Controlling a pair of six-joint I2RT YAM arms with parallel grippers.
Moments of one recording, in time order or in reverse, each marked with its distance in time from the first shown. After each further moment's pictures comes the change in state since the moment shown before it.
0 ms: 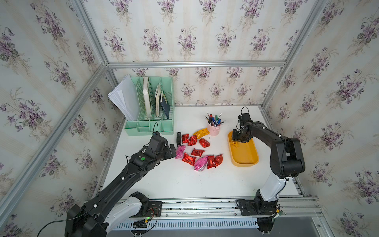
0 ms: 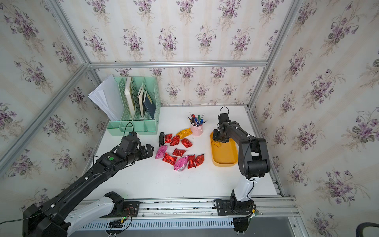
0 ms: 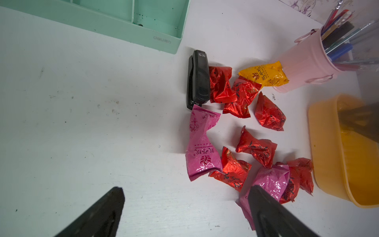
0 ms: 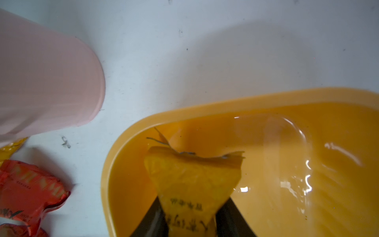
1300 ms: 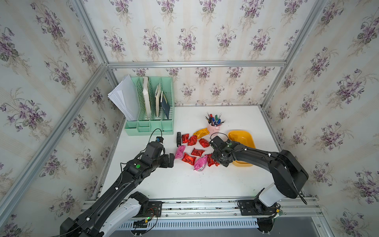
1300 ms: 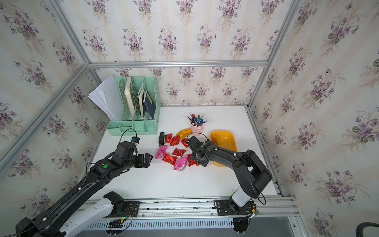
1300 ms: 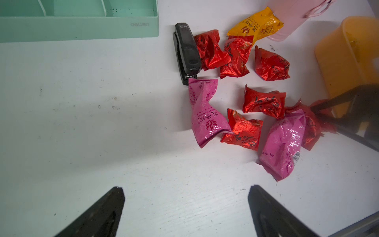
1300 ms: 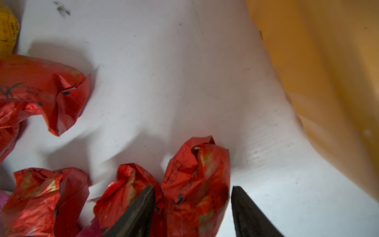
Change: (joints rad) left arm -0.005 -0.124 -0.067 -0.068 0.067 0.290; right arm 0.591 -0.167 -0.293 0.015 0.249 0.929
